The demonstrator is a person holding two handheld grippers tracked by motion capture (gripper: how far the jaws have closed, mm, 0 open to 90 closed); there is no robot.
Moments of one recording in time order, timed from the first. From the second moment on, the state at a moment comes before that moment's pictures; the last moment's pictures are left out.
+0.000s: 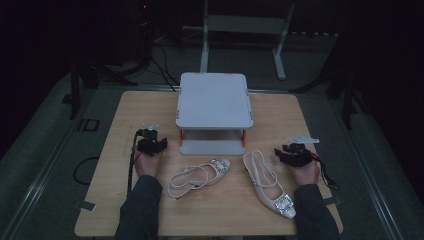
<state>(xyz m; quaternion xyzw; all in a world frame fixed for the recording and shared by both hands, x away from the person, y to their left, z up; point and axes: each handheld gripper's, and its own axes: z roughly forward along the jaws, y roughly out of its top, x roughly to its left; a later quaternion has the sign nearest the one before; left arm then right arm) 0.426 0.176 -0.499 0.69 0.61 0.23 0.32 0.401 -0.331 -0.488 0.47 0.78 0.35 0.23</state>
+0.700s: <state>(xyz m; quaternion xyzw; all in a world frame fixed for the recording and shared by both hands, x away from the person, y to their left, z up) 0.382 0.163 -0.443 0.72 0.52 0.19 0.40 0.398 -0.330 -0.491 0.47 0.77 0.35 0.24</state>
